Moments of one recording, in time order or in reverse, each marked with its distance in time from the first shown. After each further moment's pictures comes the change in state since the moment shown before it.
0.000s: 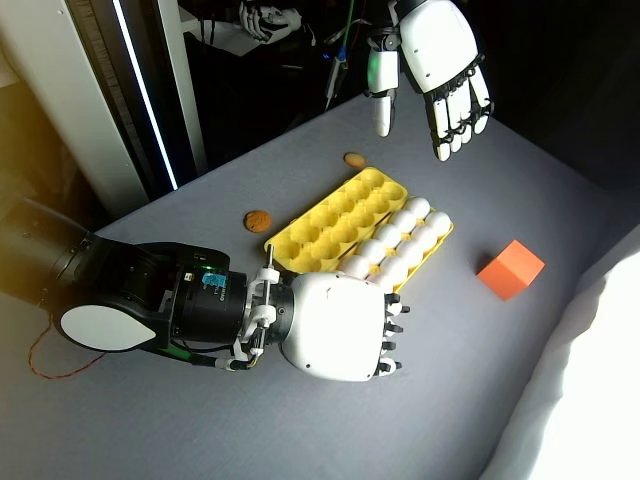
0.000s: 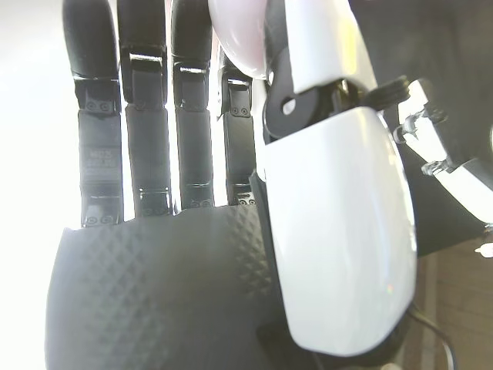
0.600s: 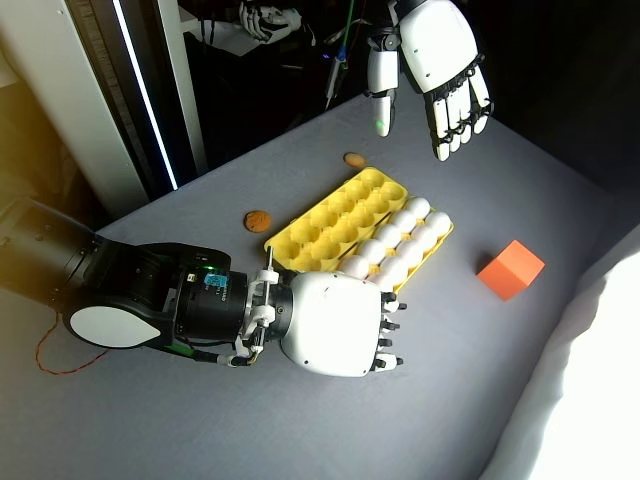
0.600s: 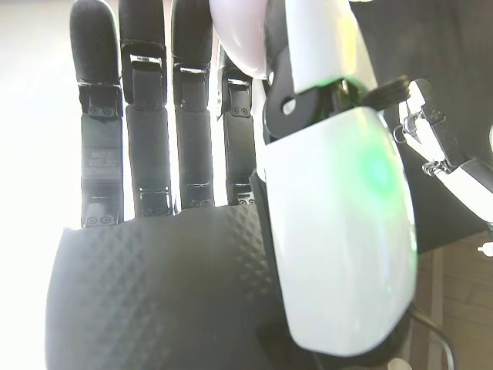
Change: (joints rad) left arm 0.000 0.000 0.000 0.000 0.001 0.000; right arm -0.027 -0.014 0.003 0.006 0.023 0.000
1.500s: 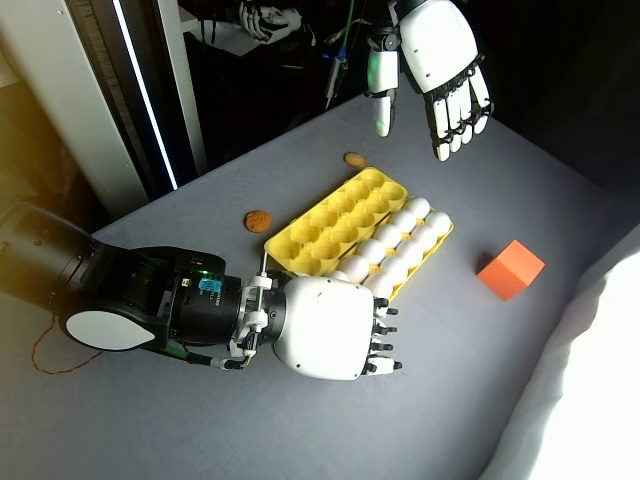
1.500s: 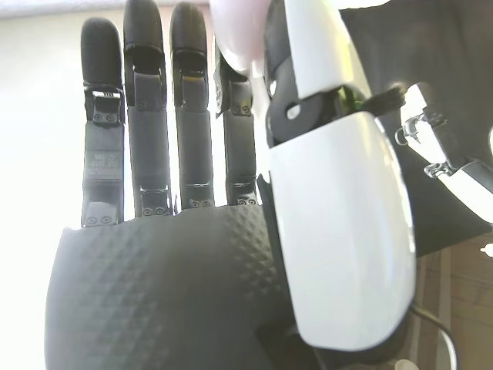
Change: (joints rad) left arm 0.000 0.000 0.000 0.000 0.000 0.000; right arm -0.016 0.000 0.001 0.016 0.002 0.000
